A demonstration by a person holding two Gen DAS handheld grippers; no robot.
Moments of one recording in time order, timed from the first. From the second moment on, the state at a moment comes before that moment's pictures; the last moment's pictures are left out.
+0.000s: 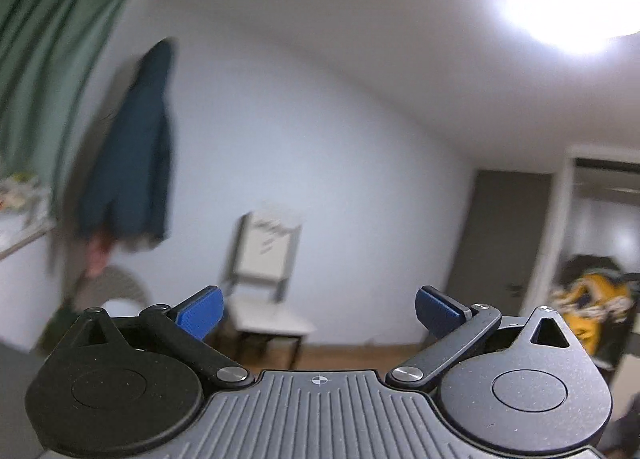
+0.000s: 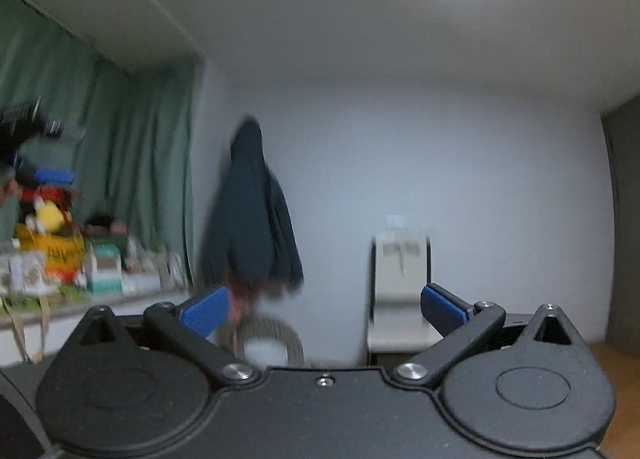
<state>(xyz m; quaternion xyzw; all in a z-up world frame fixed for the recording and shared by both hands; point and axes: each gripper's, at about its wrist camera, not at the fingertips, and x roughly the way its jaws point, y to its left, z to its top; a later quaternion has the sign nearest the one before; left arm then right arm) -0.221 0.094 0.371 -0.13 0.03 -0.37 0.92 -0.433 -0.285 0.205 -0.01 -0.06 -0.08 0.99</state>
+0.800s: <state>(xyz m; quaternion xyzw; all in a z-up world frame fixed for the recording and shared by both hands) -0.207 0.083 0.135 -0.11 0.19 -0.29 0.93 -0.341 -0.257 0.110 0.06 0.07 -0.06 0.99</state>
